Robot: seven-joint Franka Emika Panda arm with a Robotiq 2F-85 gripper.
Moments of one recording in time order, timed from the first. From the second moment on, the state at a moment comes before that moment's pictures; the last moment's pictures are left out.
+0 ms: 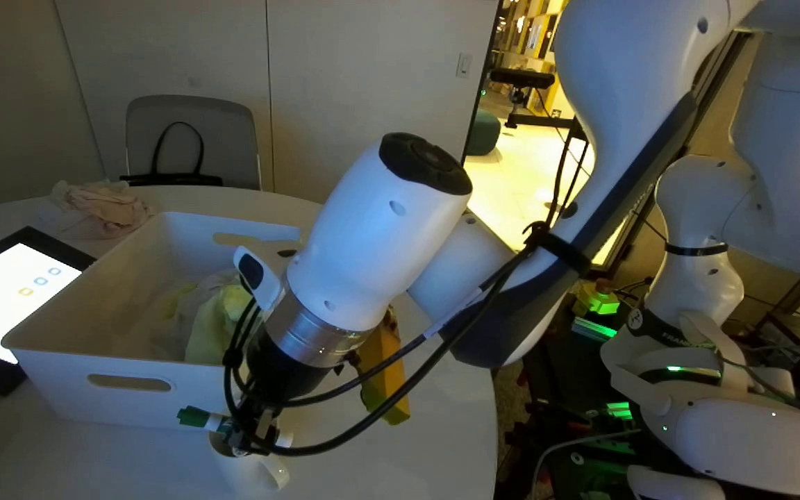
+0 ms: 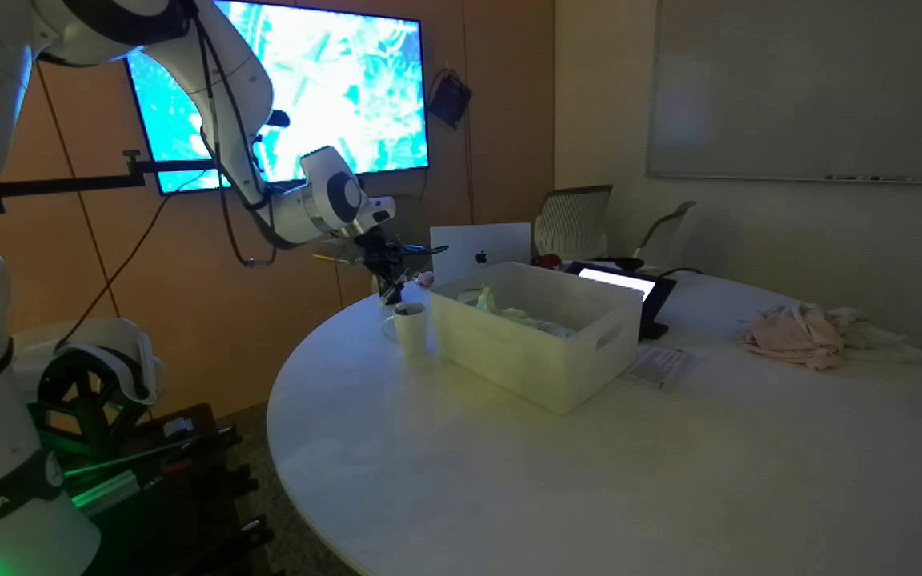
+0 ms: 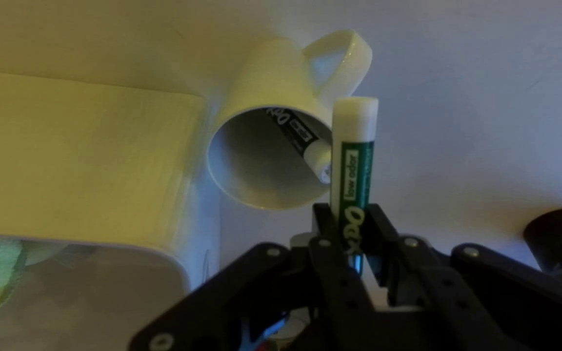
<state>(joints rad) 0.59 0.46 -0.09 -2.04 -0.50 2.93 0.69</state>
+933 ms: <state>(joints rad) 0.68 0.52 -0.22 -1.97 -0.56 2.93 0.74</state>
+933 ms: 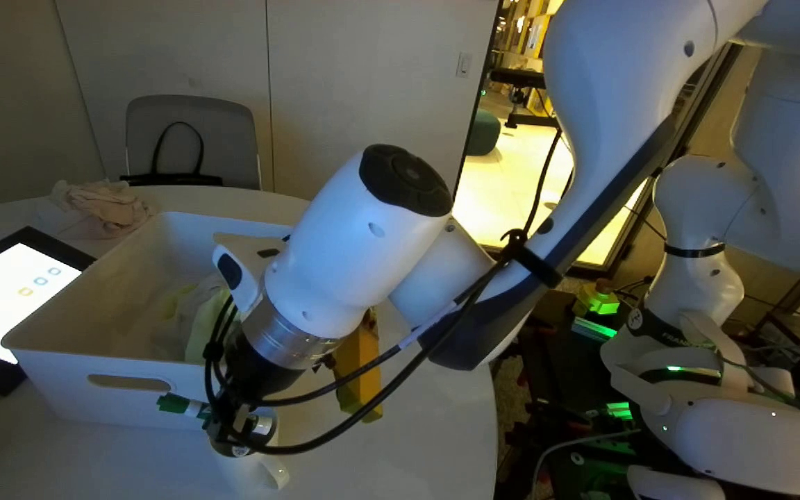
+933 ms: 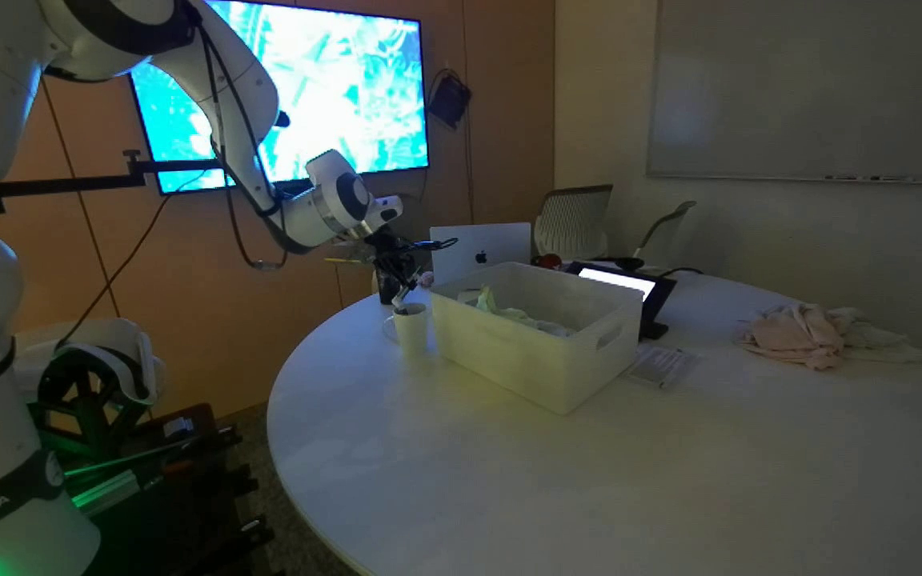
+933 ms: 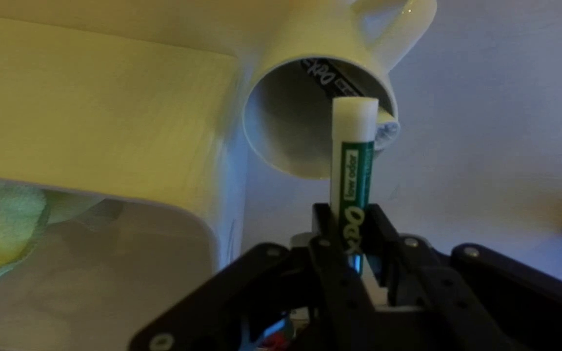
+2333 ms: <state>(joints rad) 0.79 0.64 -0.36 -1.91 -0.56 2.93 0.74</state>
